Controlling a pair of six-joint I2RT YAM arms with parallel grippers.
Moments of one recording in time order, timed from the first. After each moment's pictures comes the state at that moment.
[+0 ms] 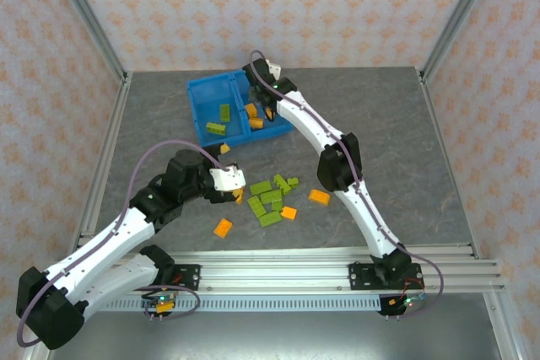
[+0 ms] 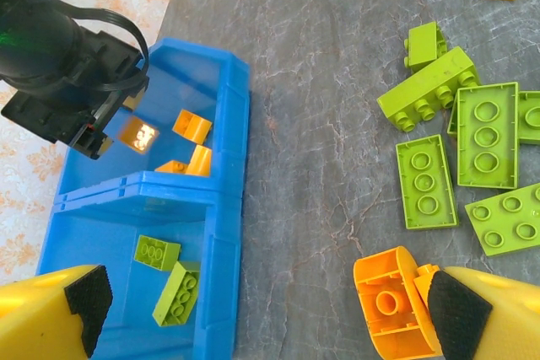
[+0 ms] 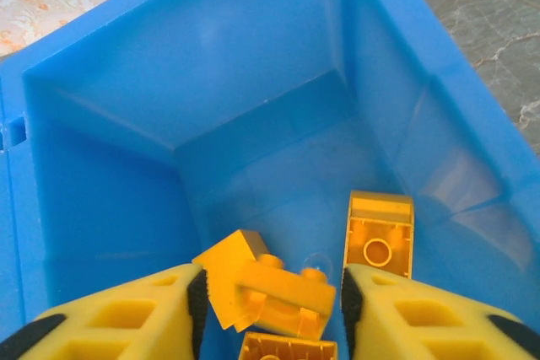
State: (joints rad) left arm -0.55 0.87 0.63 -0.30 0.07 0.88; right arm 0.63 2.60 2.62 -0.86 0.28 0.70
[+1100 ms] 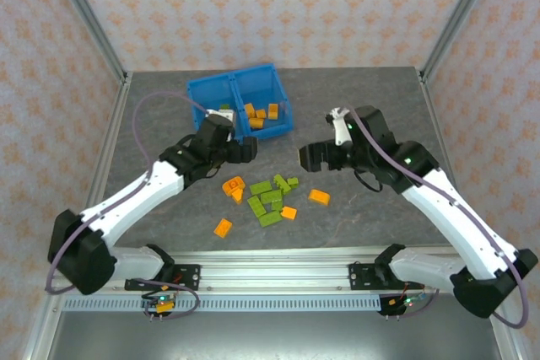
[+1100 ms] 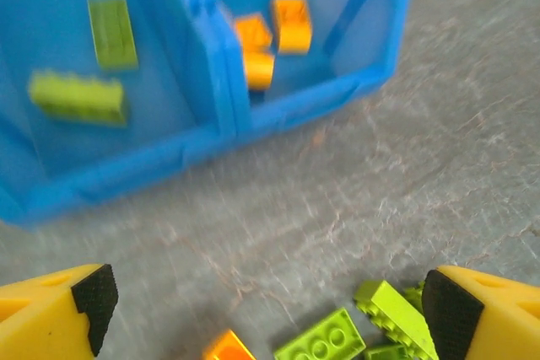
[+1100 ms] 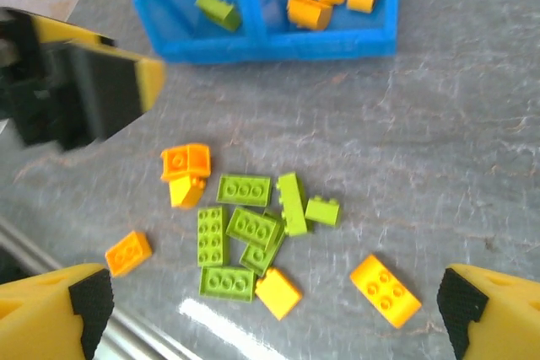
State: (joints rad) left arm -0.55 1.32 1.00 -0.49 -0.16 -0.55; right arm 0.63 1.07 1.26 -0.94 -0.12 0.33
